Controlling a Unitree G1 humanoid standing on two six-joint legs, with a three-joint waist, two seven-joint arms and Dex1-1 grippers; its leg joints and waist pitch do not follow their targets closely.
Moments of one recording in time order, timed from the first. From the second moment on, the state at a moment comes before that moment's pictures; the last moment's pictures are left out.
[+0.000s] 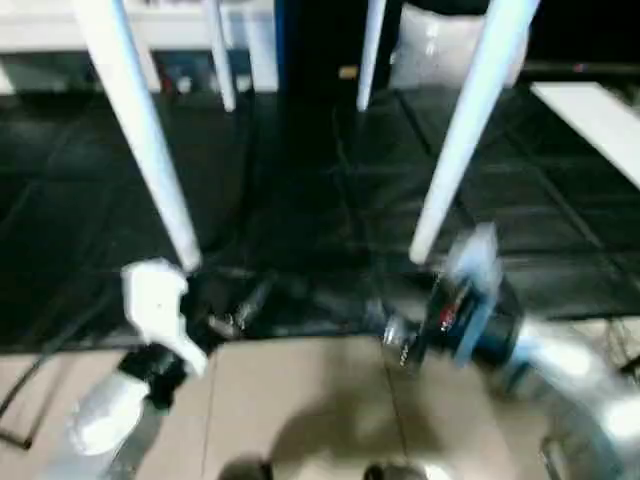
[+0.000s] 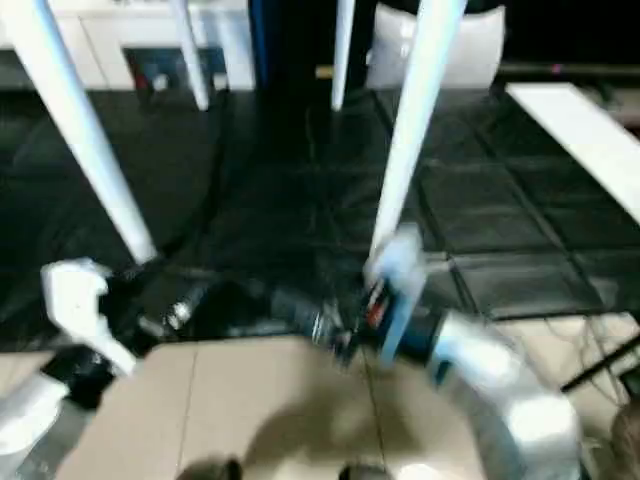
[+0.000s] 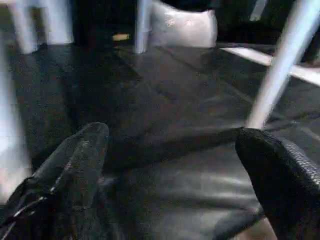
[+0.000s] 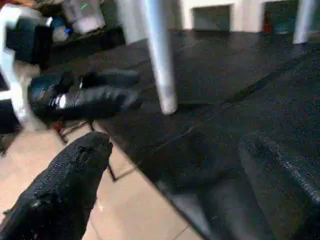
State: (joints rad) left arm 0.23 0.26 0.00 -0.52 -0.37 0.36 -0.29; right arm 0.01 -0.28 0.07 -0.52 0.38 0.67 0.80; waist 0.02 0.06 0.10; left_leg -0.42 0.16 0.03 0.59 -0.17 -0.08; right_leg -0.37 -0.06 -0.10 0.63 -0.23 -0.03
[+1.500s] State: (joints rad) left arm -0.11 0.12 0.02 1.16 -0.16 0.10 -0.21; right arm -0.18 -0.07 0.05 1.22 0.13 0.28 0.14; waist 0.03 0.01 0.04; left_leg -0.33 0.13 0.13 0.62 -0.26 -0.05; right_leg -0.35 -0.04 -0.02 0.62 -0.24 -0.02
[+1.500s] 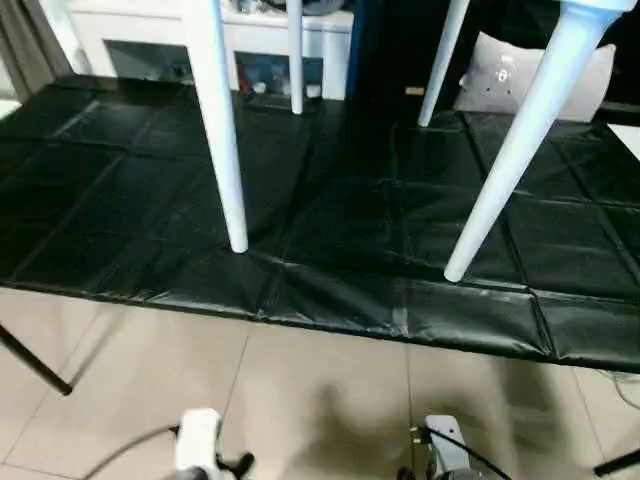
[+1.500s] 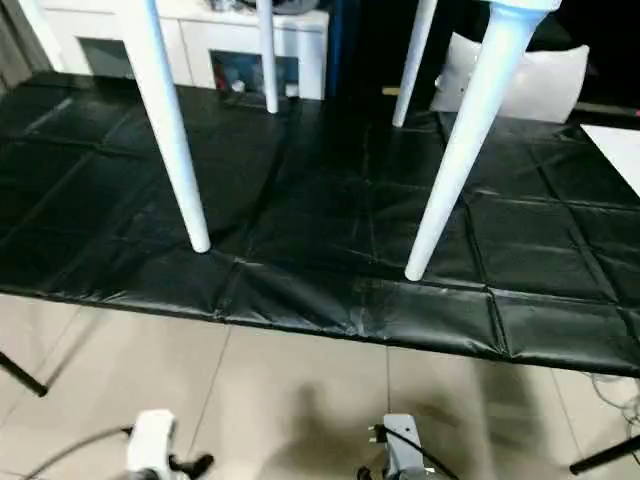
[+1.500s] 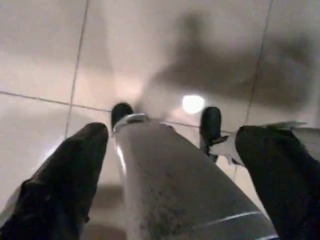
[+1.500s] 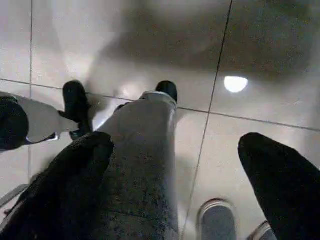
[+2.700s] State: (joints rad) left arm -0.11 0.12 0.02 1.17 -0.15 0.10 -0.20; right arm -0.18 -0.07 0.04 1.22 0.13 0.28 0.14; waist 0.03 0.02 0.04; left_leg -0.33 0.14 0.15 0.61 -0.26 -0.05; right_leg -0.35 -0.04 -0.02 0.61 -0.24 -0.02
